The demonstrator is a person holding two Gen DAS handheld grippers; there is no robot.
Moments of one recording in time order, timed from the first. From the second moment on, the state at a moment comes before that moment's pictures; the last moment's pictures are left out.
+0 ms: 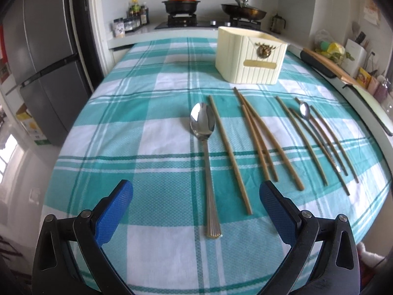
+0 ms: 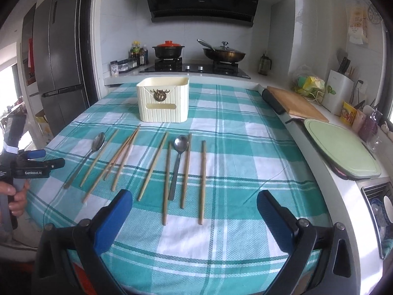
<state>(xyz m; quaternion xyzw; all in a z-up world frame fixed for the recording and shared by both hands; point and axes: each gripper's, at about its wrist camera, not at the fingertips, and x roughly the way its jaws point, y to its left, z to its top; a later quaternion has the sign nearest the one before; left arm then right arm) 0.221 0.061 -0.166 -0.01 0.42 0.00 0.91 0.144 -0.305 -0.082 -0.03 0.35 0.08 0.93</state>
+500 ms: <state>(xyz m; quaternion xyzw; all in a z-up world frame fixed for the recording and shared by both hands) 0.275 0.068 -0.215 0.02 0.47 0.04 0.88 0.246 -0.319 -0.145 -0.03 0.44 0.11 0.89</state>
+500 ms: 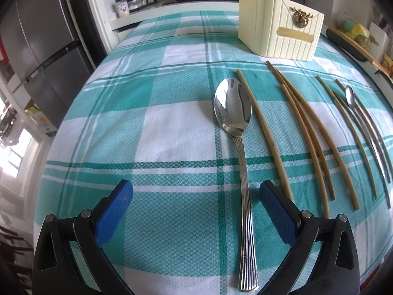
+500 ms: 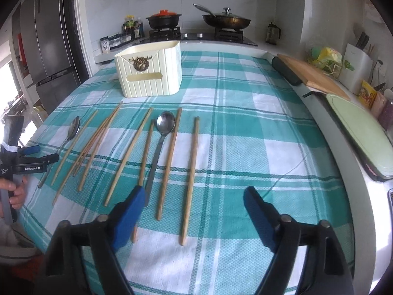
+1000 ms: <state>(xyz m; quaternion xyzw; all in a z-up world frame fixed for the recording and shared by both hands) 0.306 0.062 -0.216 0.01 0.50 0.06 0.86 0.307 -0.309 -0.198 -0.09 0.52 0.13 0.84</state>
